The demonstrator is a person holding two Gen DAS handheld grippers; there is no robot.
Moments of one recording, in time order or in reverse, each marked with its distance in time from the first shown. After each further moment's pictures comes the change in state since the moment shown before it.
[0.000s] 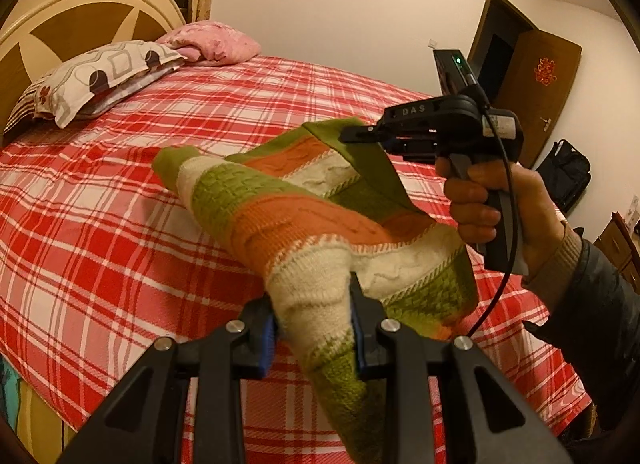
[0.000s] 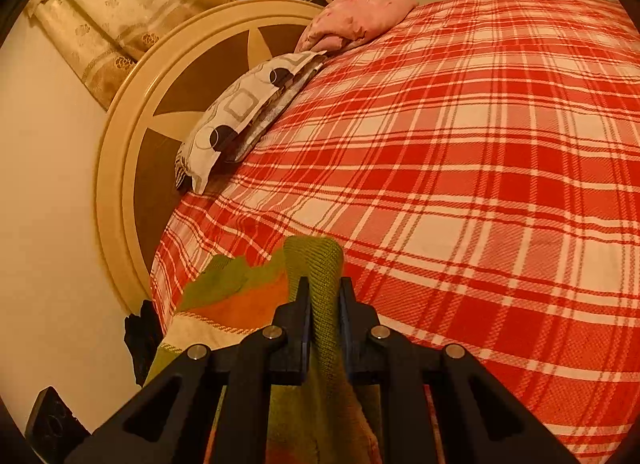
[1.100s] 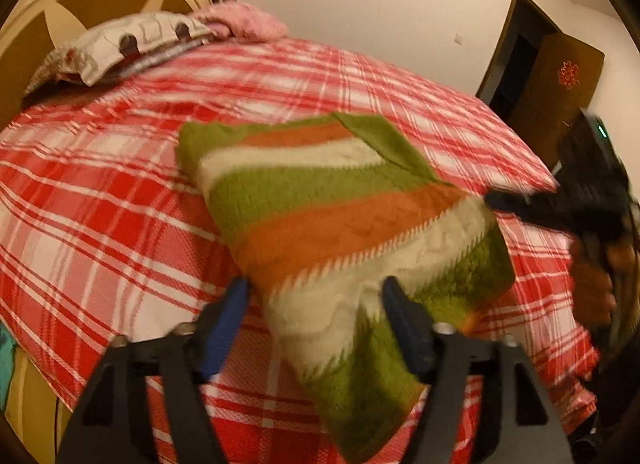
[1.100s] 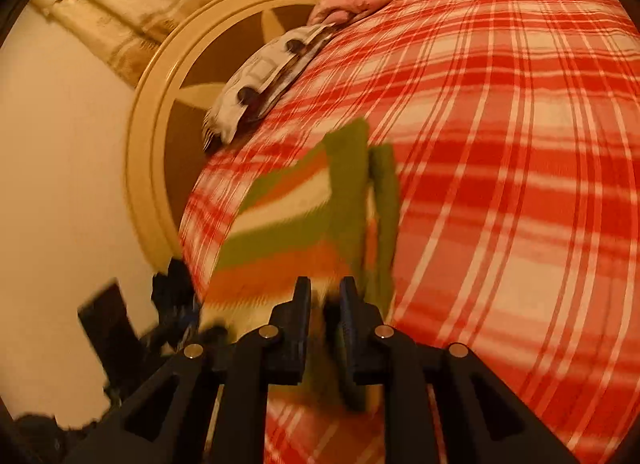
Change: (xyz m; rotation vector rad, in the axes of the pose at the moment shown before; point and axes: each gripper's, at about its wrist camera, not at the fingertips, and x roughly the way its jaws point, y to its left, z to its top) left arm 0.008 0.021 -0.037 -0.051 0.012 0.081; right arm -0.077 -0.006 -0.130 0.021 0.074 0.091
